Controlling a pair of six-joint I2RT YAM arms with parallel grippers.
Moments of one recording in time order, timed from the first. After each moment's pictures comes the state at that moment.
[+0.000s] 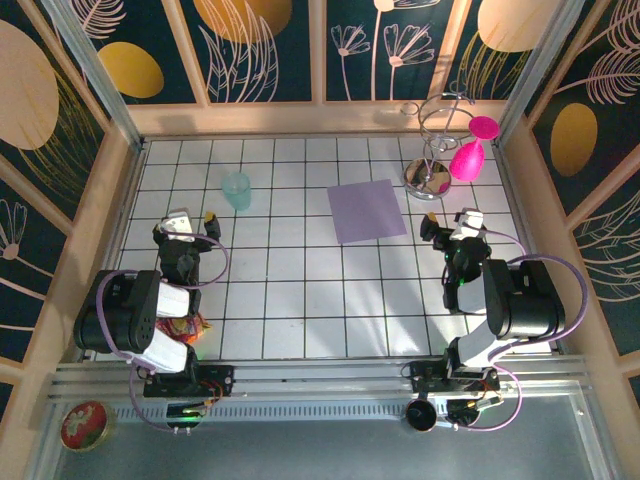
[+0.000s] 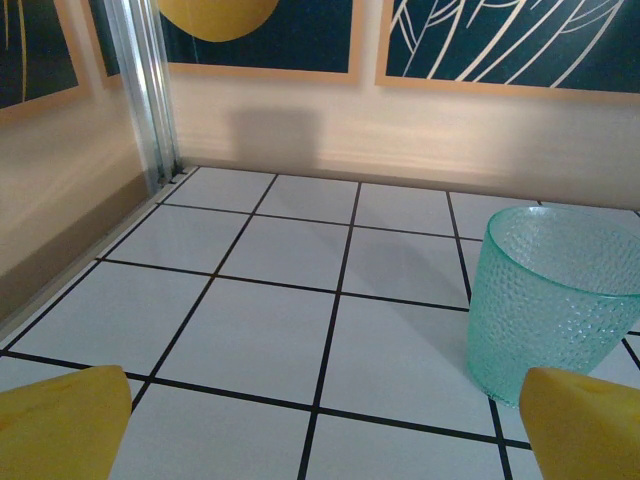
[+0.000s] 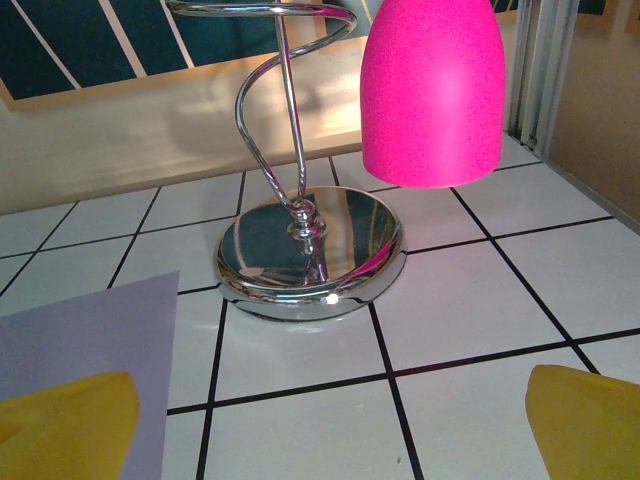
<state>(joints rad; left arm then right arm) -0.02 1.53 0.22 1.21 -0.16 -0.08 -0.02 1.56 0.21 1.22 0.02 0.13</state>
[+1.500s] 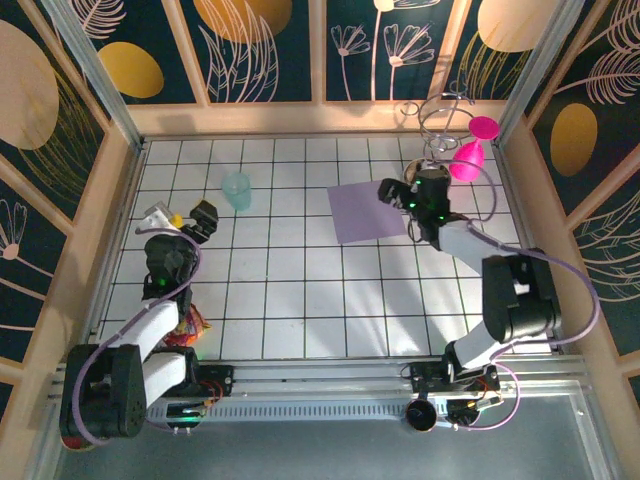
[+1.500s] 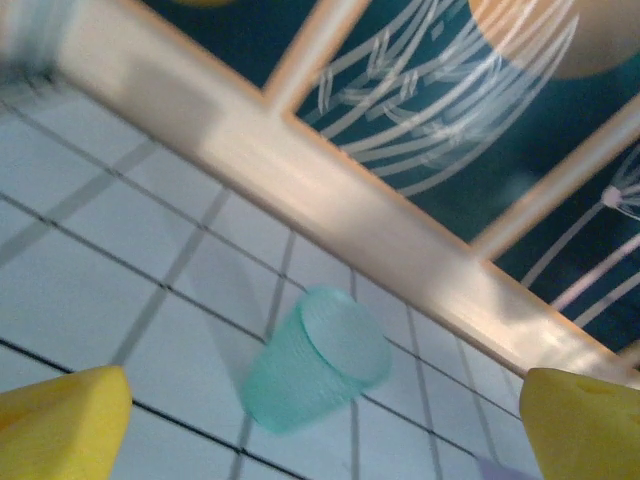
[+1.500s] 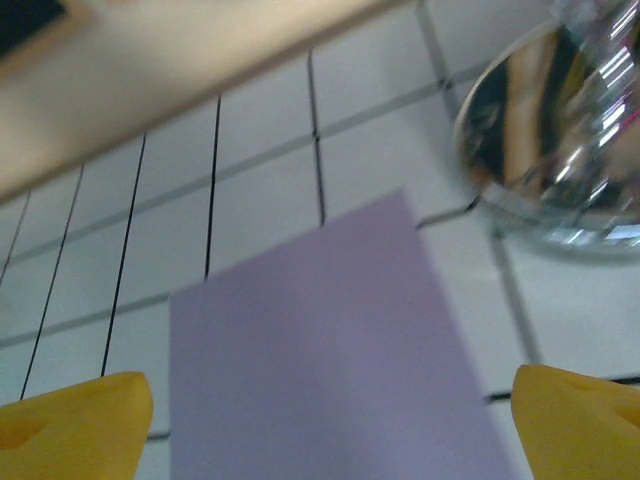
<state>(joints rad) -0.02 1.11 0.29 0.72 0.04 -0.69 0.26 1.59 0.89 0.12 -0.05 0.52</state>
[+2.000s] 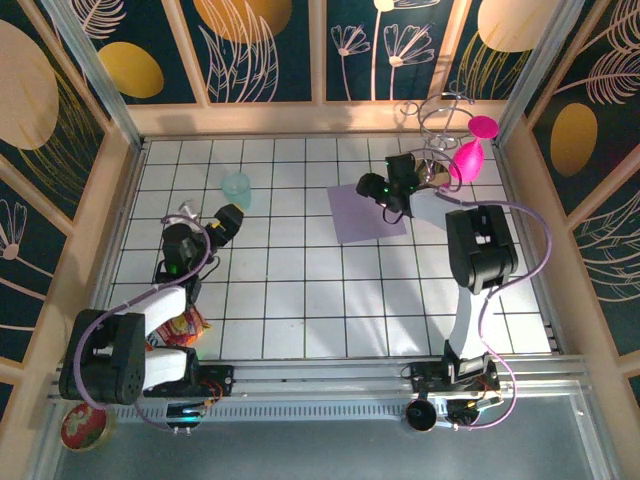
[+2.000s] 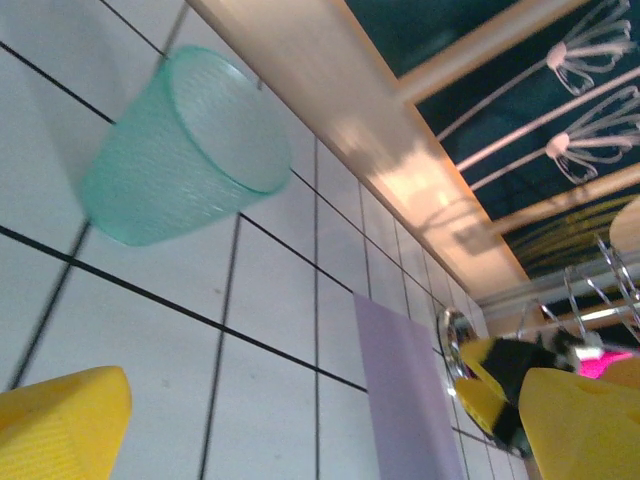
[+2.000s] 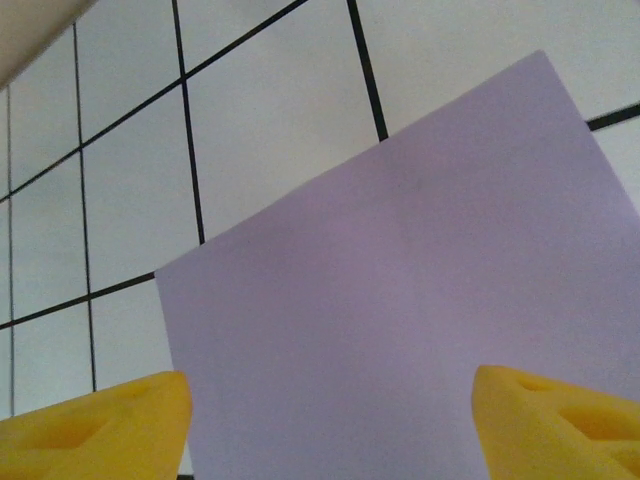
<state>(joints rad) -0.12 1.26 0.37 0.64 0.29 -0.92 0.30 1.97 1.28 -0.10 -0.13 0.65</state>
